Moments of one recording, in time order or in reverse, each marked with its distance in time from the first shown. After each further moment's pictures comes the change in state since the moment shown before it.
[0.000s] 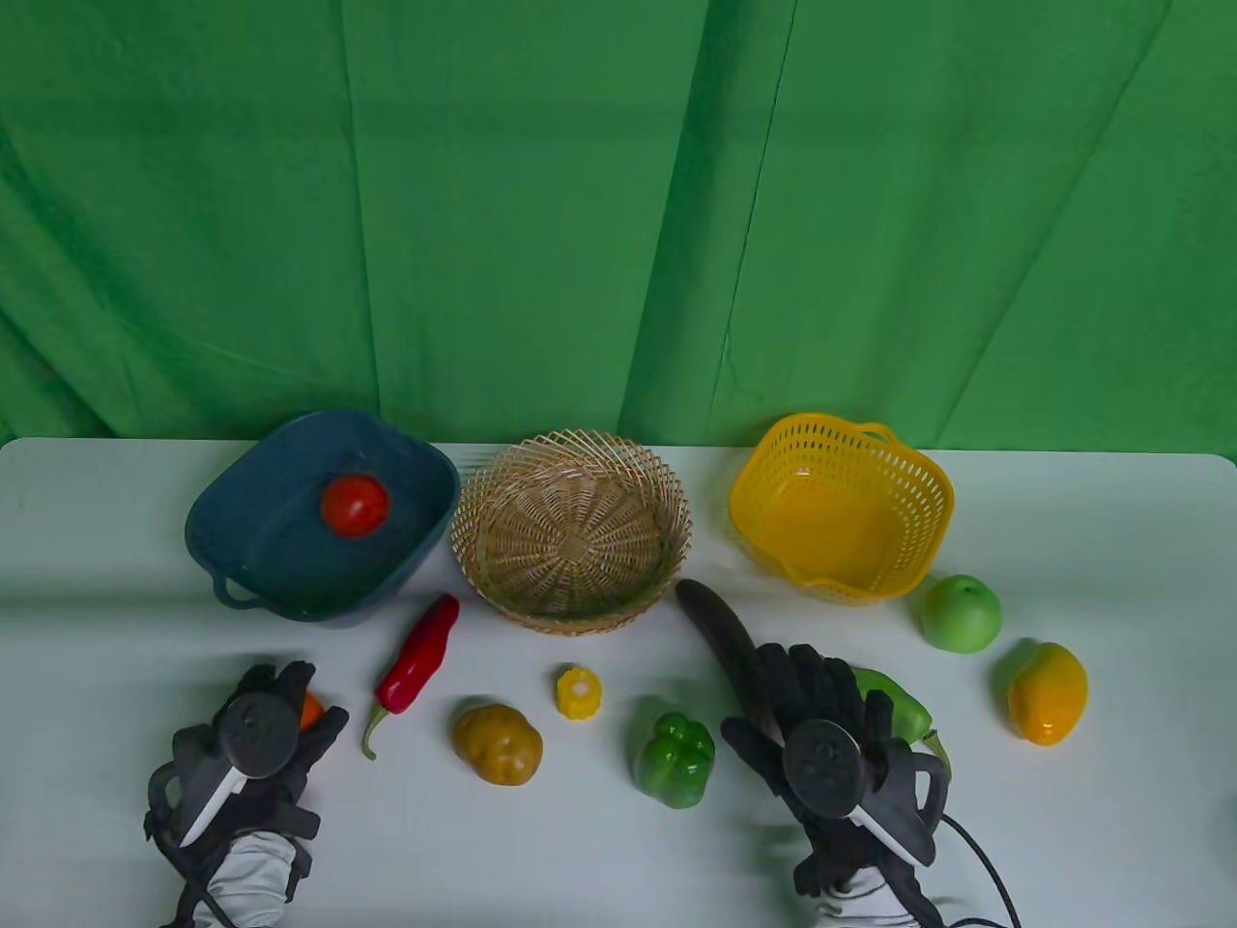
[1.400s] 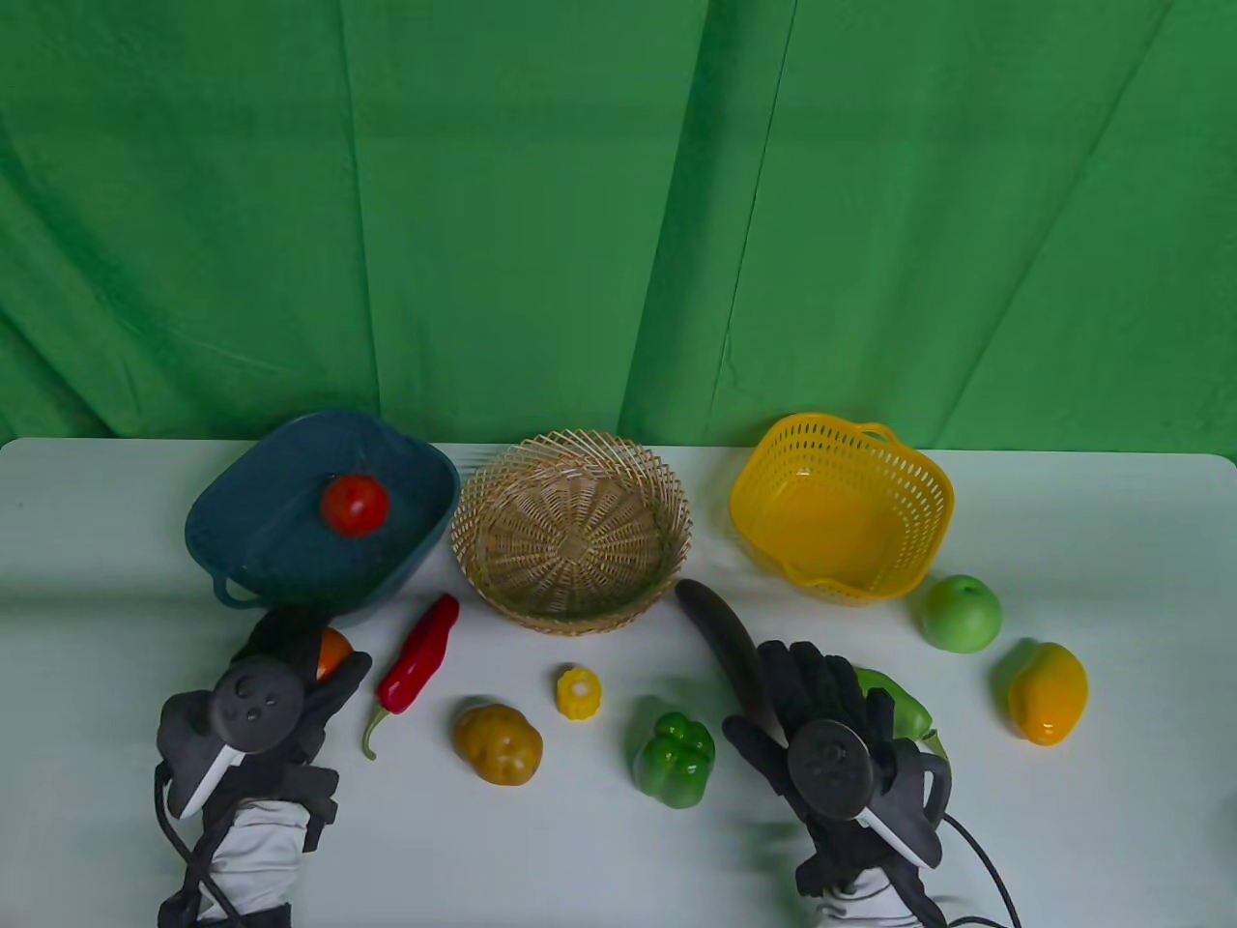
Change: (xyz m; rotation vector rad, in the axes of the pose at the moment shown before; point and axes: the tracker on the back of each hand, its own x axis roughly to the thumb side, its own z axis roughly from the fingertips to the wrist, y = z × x) left_hand 0.049 0.073 0.000 0.209 -0.163 0.131; right_hand -0.001 -0.005 0.001 -0.018 -0.009 -0.031
